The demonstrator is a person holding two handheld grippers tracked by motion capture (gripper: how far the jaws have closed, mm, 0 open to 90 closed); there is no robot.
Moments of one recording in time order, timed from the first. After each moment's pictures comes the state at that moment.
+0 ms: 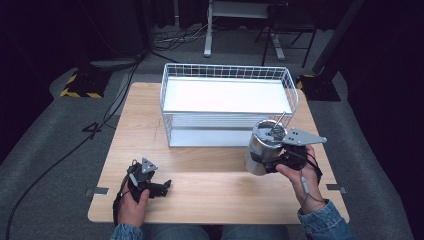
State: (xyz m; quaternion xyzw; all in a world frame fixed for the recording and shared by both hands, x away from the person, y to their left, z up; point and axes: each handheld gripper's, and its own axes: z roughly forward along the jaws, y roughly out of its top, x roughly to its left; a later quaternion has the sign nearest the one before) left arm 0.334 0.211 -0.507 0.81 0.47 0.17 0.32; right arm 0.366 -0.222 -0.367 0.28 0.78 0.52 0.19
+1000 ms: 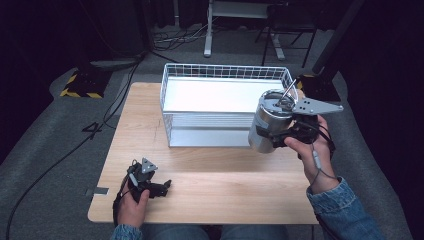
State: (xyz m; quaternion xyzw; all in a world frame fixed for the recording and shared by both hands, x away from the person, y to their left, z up) left arm 0.334 0.211 -0.507 0.81 0.47 0.17 0.32; right arm 0.388 -0.220 -0.285 0.27 0.78 0.53 0.20
